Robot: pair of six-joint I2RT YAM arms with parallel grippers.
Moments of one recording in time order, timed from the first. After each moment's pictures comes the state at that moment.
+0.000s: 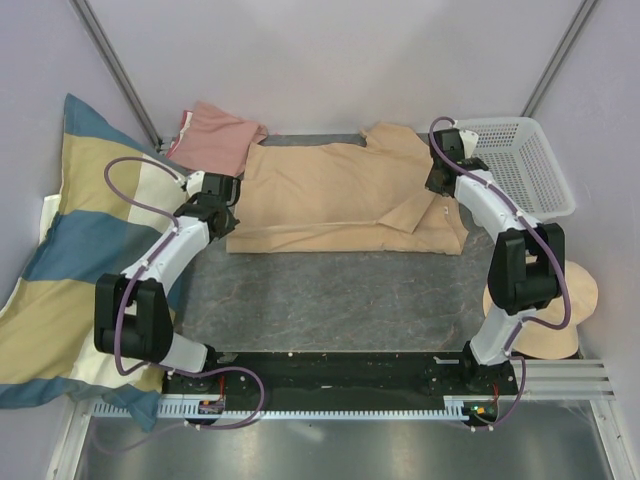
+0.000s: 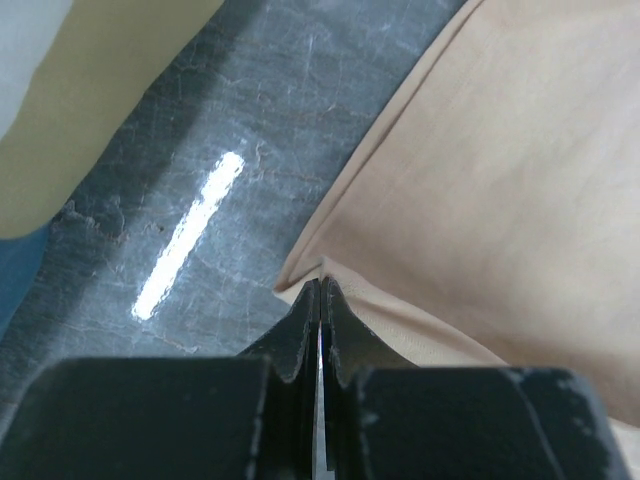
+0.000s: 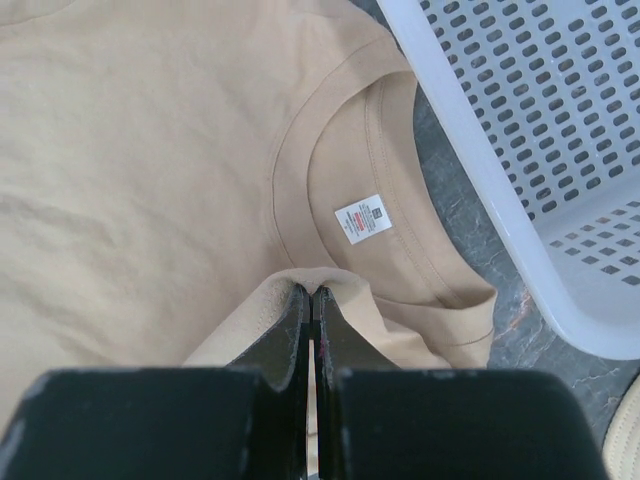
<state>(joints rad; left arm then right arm) -0.18 1.45 1.02 -0.52 -0.42 -0.69 0.17 1.78 1.45 -0.53 0.42 0.50</state>
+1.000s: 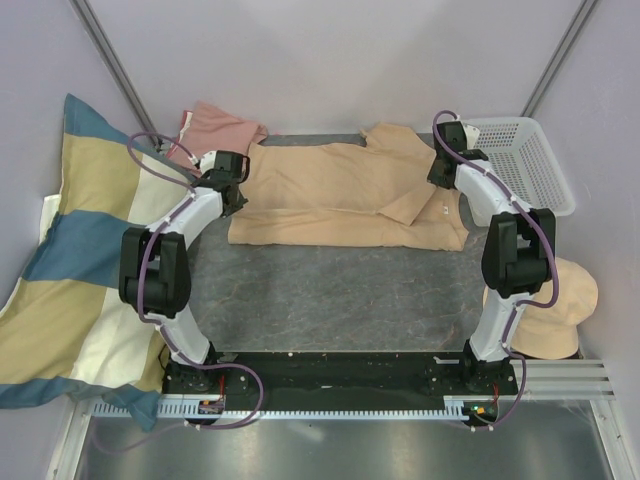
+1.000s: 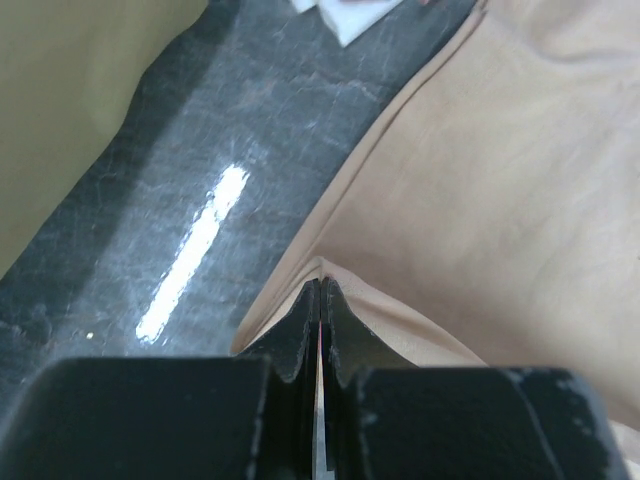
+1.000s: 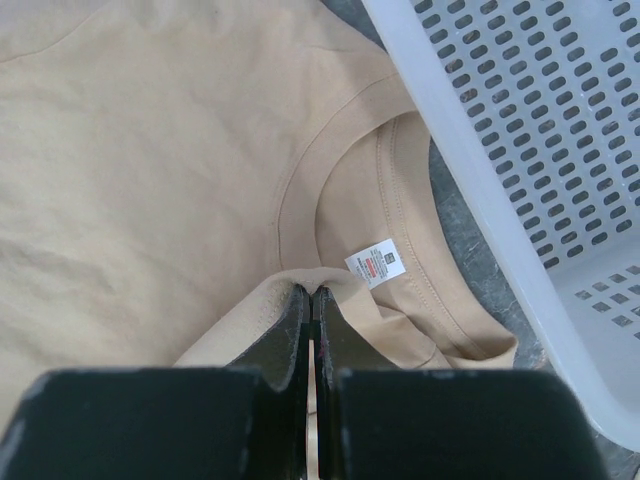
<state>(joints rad) -0.16 1.74 1.25 -0.46 -0.42 -0.64 0.13 1.92 1.57 -0.53 0.37 0.48</state>
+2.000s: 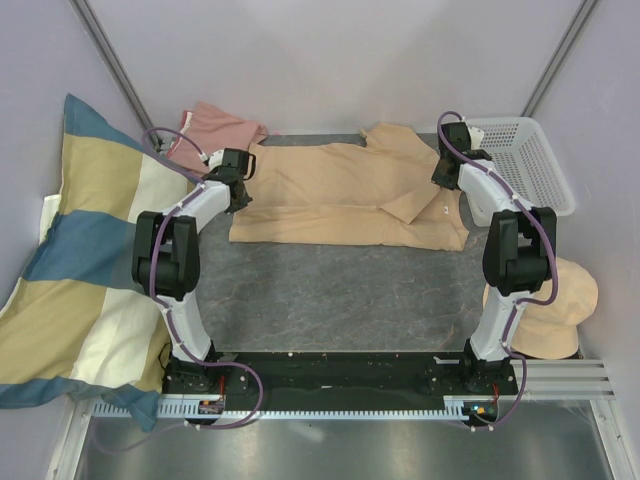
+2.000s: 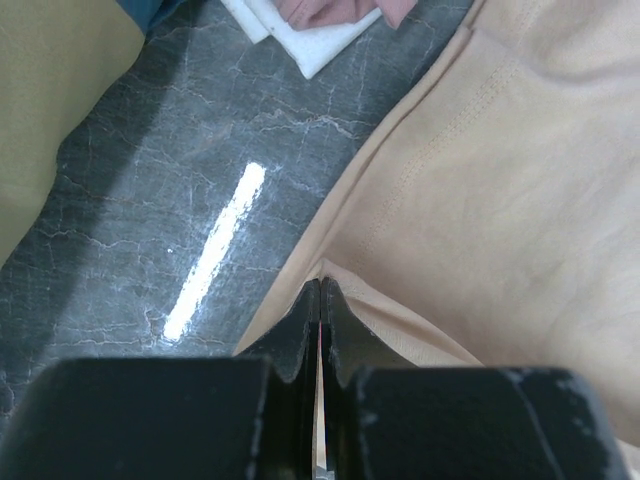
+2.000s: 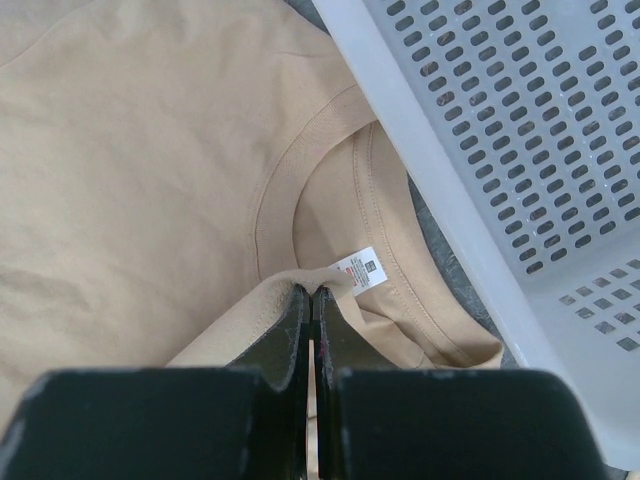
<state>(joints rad) -0.16 1.91 1.35 -0.43 -0.42 -0.58 0.10 1.93 1.57 -0.53 0.37 0.48</state>
